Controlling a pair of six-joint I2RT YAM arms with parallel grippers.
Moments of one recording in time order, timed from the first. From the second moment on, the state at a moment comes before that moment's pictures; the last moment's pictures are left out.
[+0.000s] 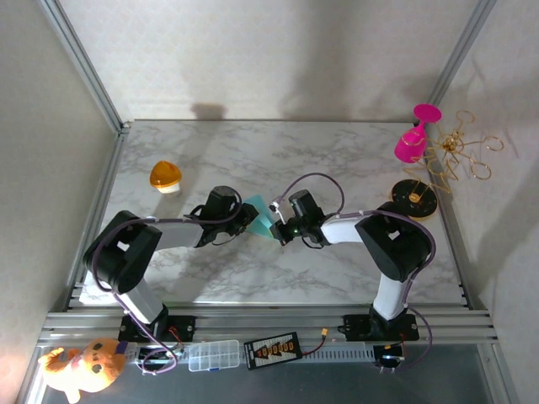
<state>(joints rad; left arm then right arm) -0.52 1.68 0.70 0.27 0.26 -1.24 0.67 1.81 0.80 0.19 -0.38 0.05</state>
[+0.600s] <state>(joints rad) -0.52 1.76 0.70 0.29 0.28 -1.24 0.62 1.86 0.84 0.16 -0.53 0.12</state>
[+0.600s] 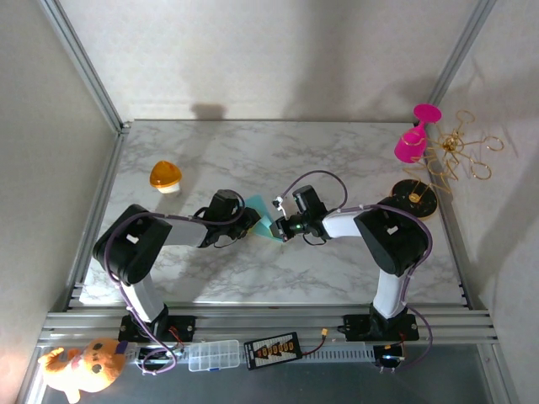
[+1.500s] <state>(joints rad) -0.52 1.70 0.71 0.26 0.25 -1.22 0.56 1.92 0.91 0.07 -0.70 0.18</state>
